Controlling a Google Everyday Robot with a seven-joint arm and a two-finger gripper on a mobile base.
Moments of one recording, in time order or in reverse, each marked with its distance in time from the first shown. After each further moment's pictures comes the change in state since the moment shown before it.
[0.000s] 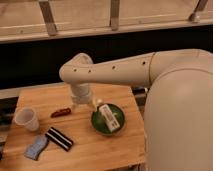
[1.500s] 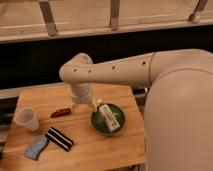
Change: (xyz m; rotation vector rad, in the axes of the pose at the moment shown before) arm 0.000 0.000 0.000 0.000 0.000 0.000
